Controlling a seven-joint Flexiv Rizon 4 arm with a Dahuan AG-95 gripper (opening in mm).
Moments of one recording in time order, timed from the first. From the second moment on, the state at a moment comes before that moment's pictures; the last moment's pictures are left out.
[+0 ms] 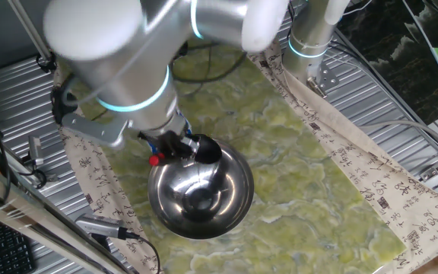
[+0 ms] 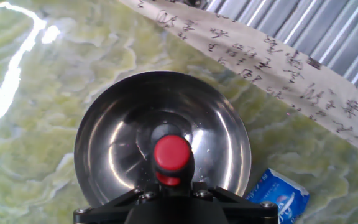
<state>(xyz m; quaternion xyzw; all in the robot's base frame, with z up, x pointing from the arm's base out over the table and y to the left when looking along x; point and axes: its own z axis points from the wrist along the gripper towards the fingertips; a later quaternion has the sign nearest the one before) 0.547 0.234 0.329 0.35 -0.93 -0.01 0.08</state>
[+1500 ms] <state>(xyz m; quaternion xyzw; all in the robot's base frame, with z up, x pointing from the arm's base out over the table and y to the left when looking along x) 0.514 0.155 0.329 0.57 -0.81 0.04 0.11</state>
